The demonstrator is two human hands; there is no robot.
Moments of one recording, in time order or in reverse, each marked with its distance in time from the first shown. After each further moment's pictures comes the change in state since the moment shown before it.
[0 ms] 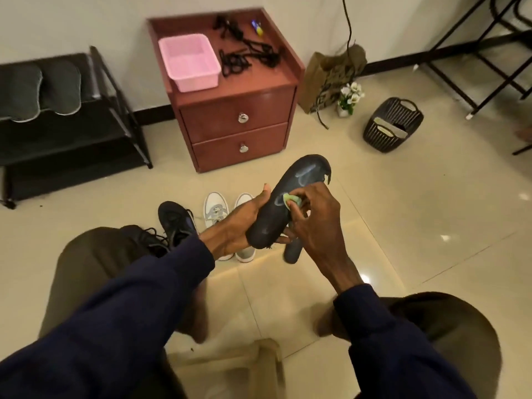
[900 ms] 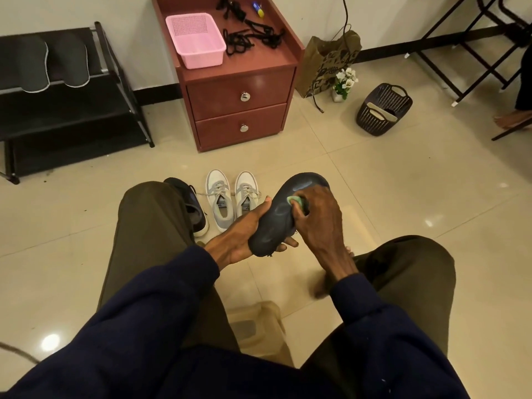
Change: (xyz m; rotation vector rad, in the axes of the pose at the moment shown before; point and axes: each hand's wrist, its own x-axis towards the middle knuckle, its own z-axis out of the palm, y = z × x) left_hand -0.080 -0.077 0.001 -0.042 0.002 -0.028; right_hand -0.083 -0.040 -0.016 -0.255 -0.079 0.106
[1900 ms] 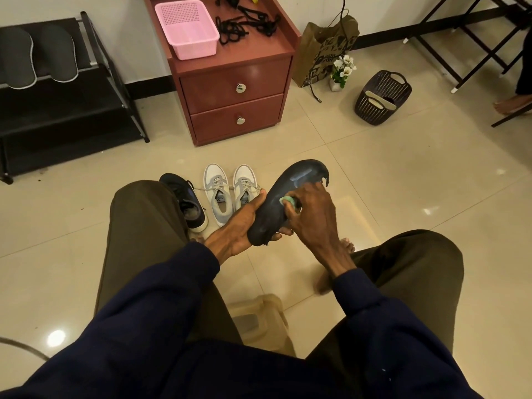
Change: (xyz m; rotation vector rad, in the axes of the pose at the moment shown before) left_hand 0.020 -0.002 -0.012 -0.042 0.089 -0.009; right_hand 0.002 0.002 0.014 -0.123 -0.061 -0.044
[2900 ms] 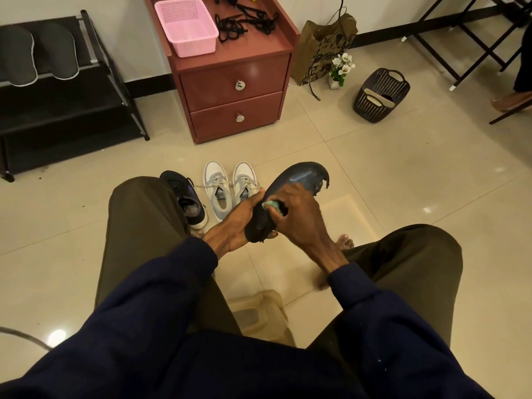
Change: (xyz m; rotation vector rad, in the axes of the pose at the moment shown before) left_hand -0.005 -0.005 -0.005 -0.009 -0.004 -0.005; right_hand -0.011 -0.016 0.003 0.136 -0.095 -0.198
